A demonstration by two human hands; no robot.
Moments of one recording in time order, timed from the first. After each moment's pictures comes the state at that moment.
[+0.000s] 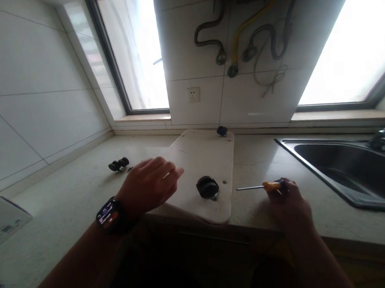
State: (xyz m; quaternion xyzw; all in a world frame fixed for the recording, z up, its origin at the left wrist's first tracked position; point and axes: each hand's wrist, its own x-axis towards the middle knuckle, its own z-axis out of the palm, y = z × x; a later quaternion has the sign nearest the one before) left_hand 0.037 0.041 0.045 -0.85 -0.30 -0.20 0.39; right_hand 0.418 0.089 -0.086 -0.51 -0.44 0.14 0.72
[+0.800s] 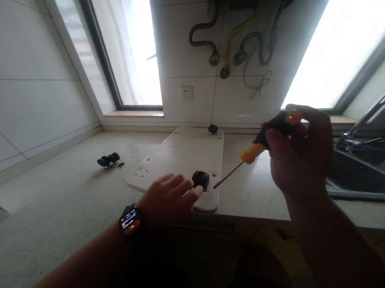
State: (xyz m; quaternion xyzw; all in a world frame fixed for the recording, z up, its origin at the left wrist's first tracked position) left_hand 0.083 0.025 -0.001 -0.89 -0.23 -0.25 0.30; right_hand 0.362 0.064 0.072 -0.19 -0.62 0.12 0.76
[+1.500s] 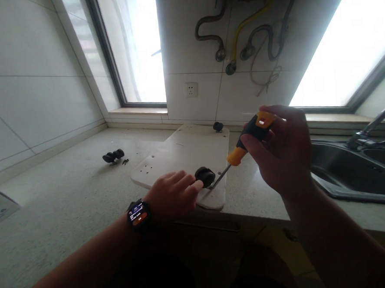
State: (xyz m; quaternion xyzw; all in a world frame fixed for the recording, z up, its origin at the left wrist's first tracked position) left_hand 0.079 0.034 -0.016 -0.89 -0.25 -0.26 0.29; right_hand 0.331 0.059 0.071 -0.21 -0.69 0.16 0.67
